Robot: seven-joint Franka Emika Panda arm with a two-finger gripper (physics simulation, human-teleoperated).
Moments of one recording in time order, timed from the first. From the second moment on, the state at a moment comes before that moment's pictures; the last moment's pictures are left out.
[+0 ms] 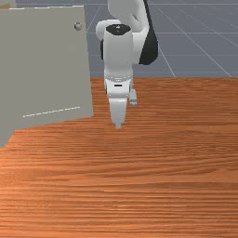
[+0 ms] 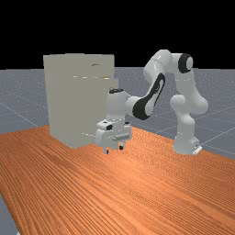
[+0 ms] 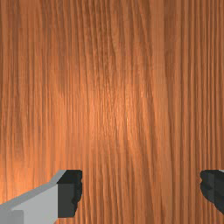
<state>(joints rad) 0.00 0.39 0.00 -1.92 0.01 2.37 -0.78</state>
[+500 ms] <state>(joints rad) 0.05 0.27 -0.12 -1.91 0.05 1.96 -0.03</state>
